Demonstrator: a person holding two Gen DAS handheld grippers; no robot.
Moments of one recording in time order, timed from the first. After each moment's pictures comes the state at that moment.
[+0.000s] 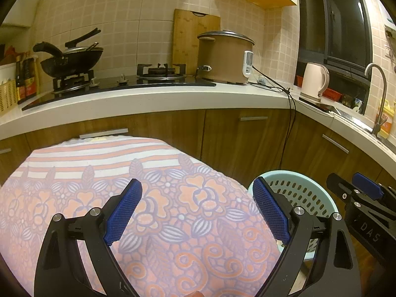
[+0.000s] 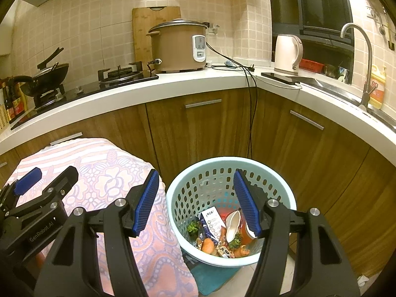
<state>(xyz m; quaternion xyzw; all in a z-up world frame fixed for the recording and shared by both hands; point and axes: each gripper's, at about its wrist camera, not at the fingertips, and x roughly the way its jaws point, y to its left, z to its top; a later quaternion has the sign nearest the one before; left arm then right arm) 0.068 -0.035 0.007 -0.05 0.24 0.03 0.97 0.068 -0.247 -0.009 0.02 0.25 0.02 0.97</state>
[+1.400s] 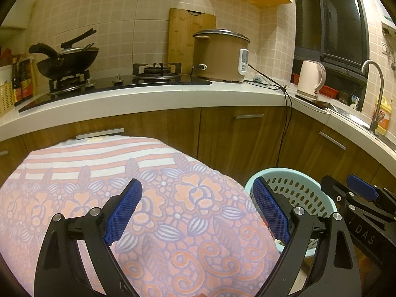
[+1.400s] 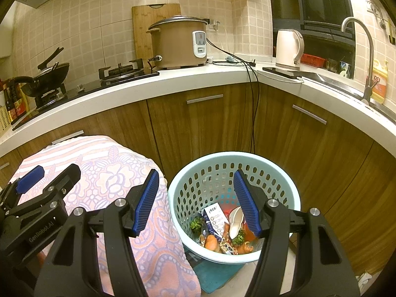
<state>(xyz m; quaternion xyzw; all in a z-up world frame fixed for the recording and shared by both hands) 0.067 -0.041 0.007 -0.04 0.24 0.02 0.97 0.069 -0.249 -0.016 0.03 0.26 0.03 0.96</state>
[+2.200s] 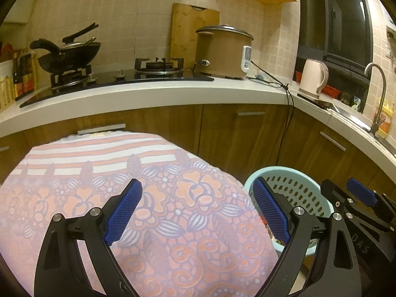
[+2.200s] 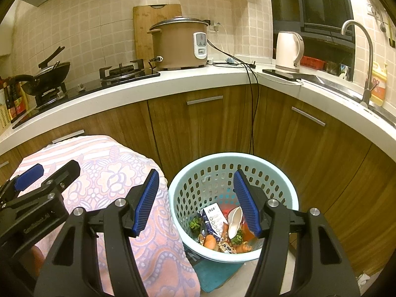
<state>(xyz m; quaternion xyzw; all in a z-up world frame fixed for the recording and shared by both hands) 0.066 -0.035 0.015 -0.06 0.26 0.01 0.96 0.062 -0.248 -0.015 0.02 0.26 0.02 0.97</state>
